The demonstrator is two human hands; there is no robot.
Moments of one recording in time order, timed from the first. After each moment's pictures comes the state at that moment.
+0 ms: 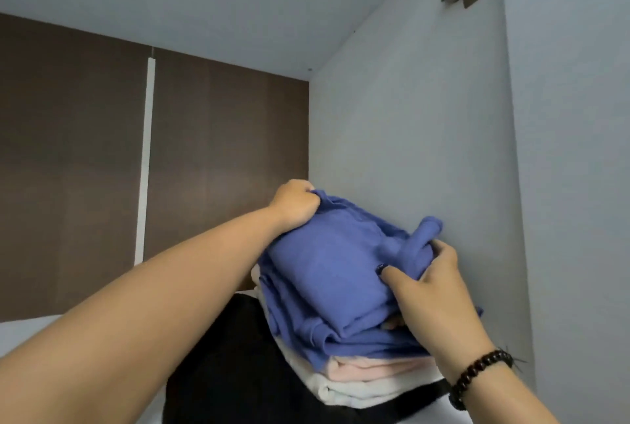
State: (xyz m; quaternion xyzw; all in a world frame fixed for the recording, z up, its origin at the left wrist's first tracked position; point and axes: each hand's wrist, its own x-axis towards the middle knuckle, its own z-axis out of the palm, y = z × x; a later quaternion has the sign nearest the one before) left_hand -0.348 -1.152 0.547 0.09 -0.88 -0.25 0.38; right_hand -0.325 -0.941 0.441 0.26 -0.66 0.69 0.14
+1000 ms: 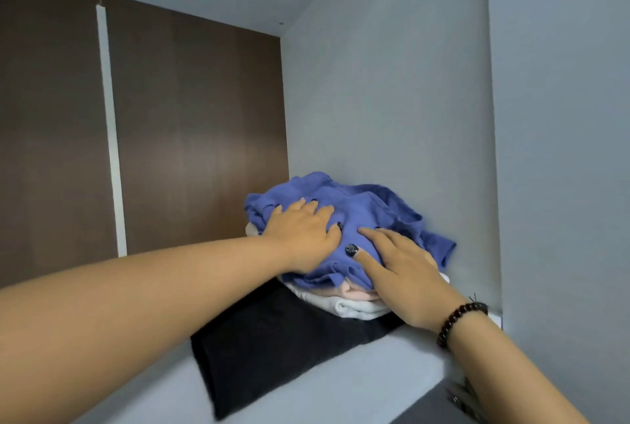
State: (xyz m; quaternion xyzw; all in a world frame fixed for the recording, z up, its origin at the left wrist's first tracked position) left_hand -0.303 -1.121 0.453 0.04 -0.97 0.07 0.23; right_hand -0.318 -0.949 0.398 0.33 -0.86 0.31 0.24
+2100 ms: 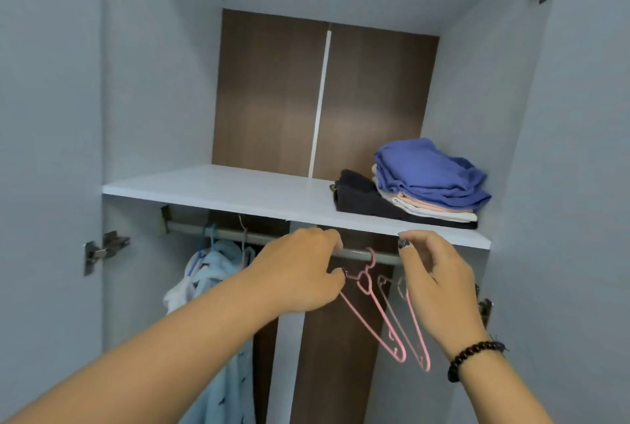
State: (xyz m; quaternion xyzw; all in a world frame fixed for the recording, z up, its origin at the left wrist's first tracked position) left_hand 0.063 -0.882 0.365 0.28 -0.93 -0.06 0.25; right_hand -0.098 -0.784 0.341 0.49 -0.64 0.58 0.12
